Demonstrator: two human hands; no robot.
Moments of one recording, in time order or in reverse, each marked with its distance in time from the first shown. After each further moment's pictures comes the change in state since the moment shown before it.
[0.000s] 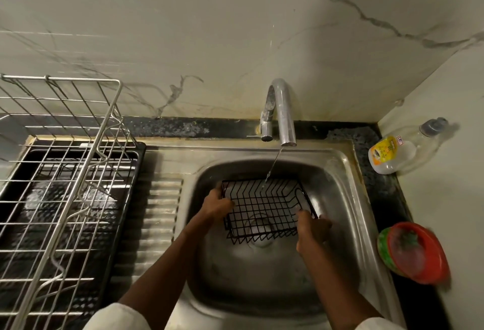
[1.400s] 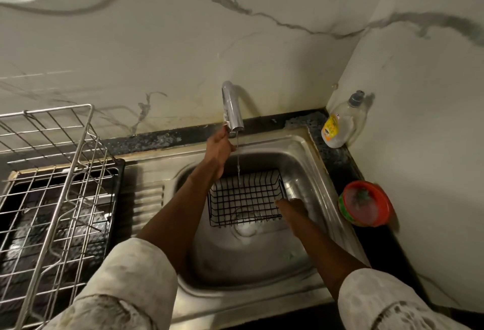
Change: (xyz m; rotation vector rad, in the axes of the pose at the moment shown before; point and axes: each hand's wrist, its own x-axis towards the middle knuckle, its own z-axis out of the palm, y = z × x) left_hand -0.051 0.163 0.031 -0.242 -0.032 0.408; right_hand 0.015 0.002 -0.044 -0.386 -0.299 -0.128
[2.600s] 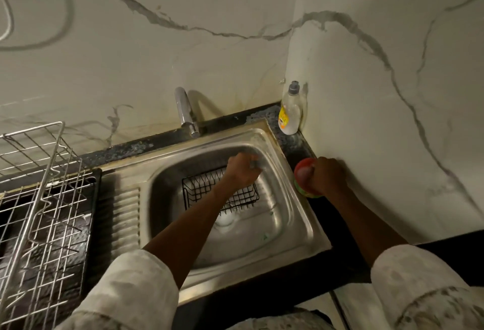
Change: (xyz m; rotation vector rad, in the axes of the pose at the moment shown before) left_hand -0.114 0.002 0.129 0.888 -0.307 0.324; right_hand -0.040 0.011 -0.208 -0.805 0.384 -0.531
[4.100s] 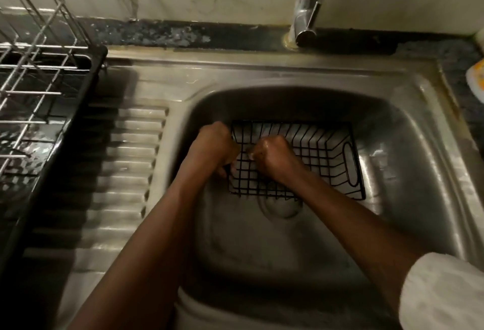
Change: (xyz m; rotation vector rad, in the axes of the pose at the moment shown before) left_hand 0.022 -0.301 0.003 -0.231 -0.094 -0.781; right_hand 0.083 -0.272 0.286 0.078 -0.105 -1.111
